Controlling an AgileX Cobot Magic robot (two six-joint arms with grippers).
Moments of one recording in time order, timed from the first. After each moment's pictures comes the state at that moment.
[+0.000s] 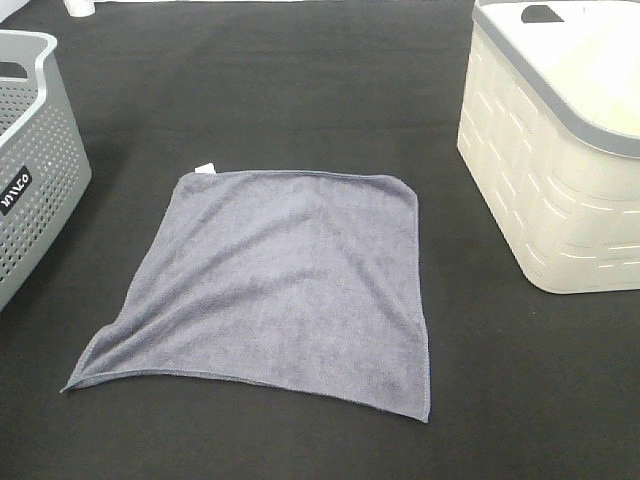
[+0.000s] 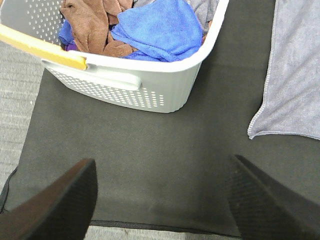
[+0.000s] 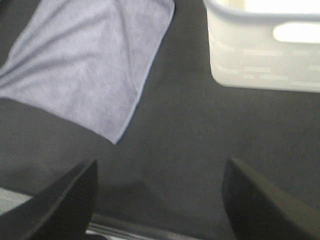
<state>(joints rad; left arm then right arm) 0.15 0.55 -0.84 0.08 1.22 -0.05 0.12 0.60 -0.92 0.14 1.22 -0.02</state>
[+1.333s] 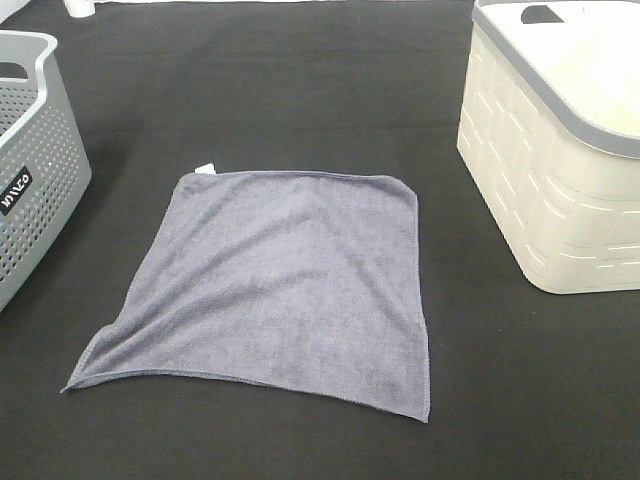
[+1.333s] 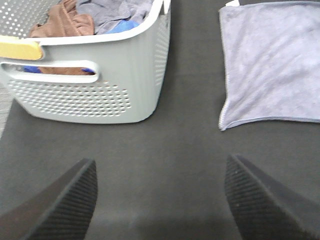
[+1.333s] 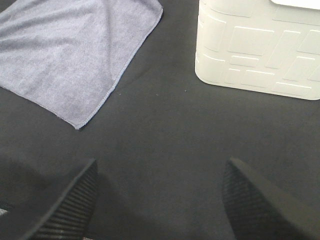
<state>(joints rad) 0.09 0.00 -0.57 -0.01 1.22 0.06 0.12 0.00 -0.46 0.09 1.11 -0.12</state>
